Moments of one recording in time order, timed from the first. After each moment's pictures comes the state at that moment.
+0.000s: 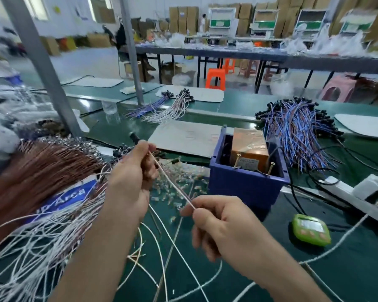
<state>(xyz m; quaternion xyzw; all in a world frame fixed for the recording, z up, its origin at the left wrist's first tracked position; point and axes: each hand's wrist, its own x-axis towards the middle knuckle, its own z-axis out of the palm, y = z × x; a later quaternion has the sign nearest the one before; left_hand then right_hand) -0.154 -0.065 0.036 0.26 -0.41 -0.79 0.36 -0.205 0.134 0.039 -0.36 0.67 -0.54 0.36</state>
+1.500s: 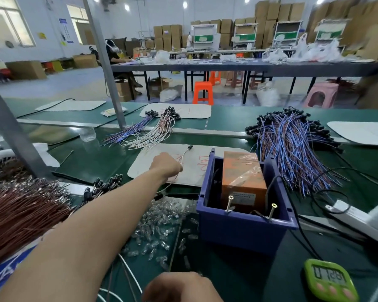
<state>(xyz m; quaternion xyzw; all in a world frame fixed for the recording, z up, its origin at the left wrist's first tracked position) -0.412 -0.191 -0.035 0.40 -0.86 -0.31 0.09 -0.239 0.074 -0.009 -0.41 0.73 -0.34 0.44</state>
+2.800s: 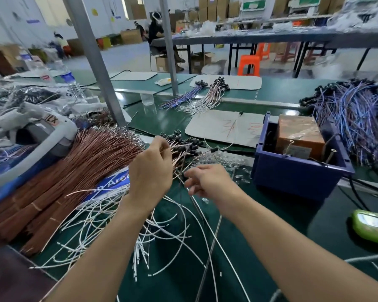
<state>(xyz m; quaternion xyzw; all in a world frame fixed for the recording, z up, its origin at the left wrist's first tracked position) -0.119 -0.131 -0.009 0.36 -0.84 -0.09 0.41 -0.217 -0.019 -0.018 -0.20 0.71 -0.56 0.38</state>
